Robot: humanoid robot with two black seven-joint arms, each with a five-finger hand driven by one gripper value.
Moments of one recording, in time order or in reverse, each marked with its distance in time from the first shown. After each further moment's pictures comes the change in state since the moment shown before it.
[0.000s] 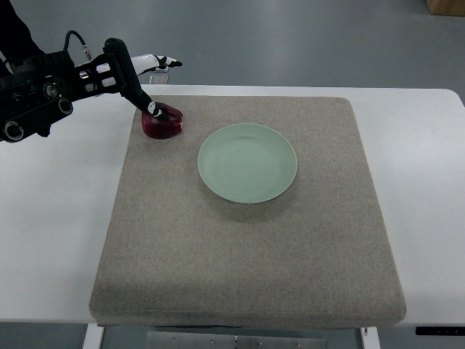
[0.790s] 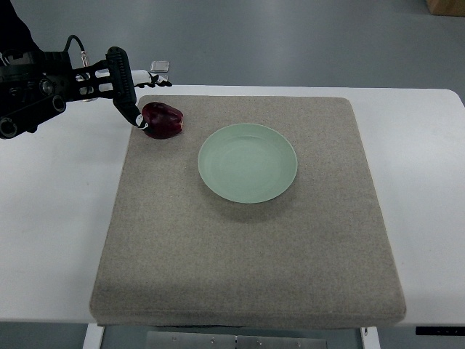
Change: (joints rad) left arm -0.047 0.007 0.120 0.021 0.014 -0.102 0.053; right arm 0.000 0.000 0.000 0.000 0.000 0.000 0.000
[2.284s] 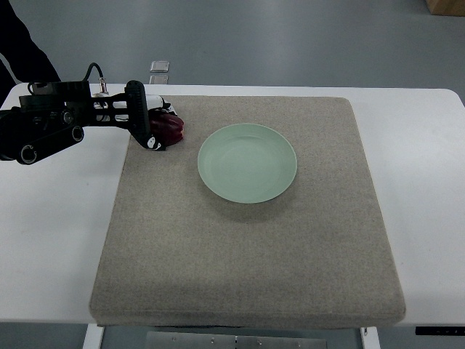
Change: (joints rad) left arm 0.070 -0.049 0.030 -0.014 0.086 0.088 0.000; right arm 0.000 0.000 0.000 0.000 0.000 0.000 0.000
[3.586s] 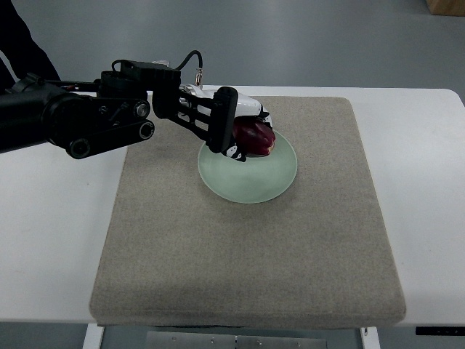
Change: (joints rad) left arm -0.177 -0.149 -0.008 -0.243 0.111 -0.041 -0.003; right arm 0.001 0.000 0.000 0.000 0.000 0.000 0.000
